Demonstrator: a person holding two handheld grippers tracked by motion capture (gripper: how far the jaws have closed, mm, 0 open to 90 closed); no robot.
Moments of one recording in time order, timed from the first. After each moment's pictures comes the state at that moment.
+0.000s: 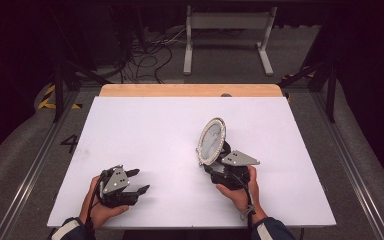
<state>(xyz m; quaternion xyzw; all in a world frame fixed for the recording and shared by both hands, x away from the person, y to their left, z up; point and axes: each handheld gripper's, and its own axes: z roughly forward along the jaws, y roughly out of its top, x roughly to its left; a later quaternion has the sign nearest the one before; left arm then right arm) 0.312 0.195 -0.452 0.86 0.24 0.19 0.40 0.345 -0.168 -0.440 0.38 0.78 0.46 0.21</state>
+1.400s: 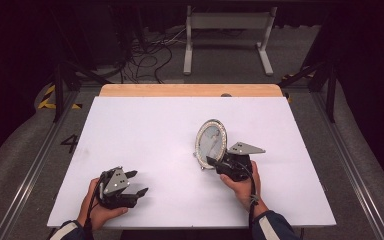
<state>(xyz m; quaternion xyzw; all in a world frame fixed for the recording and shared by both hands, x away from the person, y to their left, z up) 0.315 0.195 -0.456 0.86 0.25 0.17 0.40 0.362 -0.181 -0.432 0.40 0.76 0.48 0.14</state>
